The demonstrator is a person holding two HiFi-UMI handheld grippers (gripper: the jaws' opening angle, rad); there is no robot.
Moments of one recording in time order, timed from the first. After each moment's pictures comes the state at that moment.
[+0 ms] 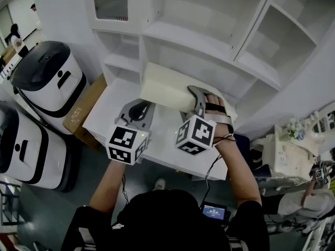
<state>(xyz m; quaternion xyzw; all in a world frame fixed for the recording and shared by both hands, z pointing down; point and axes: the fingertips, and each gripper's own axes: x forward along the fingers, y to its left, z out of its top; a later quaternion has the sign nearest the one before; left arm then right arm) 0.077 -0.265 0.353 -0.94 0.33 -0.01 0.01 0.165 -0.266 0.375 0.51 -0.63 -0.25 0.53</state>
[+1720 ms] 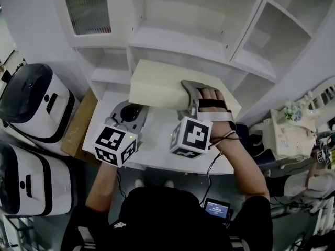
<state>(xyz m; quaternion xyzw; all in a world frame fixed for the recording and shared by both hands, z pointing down) 0.074 -0.339 0.330 -0.98 0.21 -0.02 0.00 0.152 -0.327 0.336 0.53 -0.56 -0.24 0.59</state>
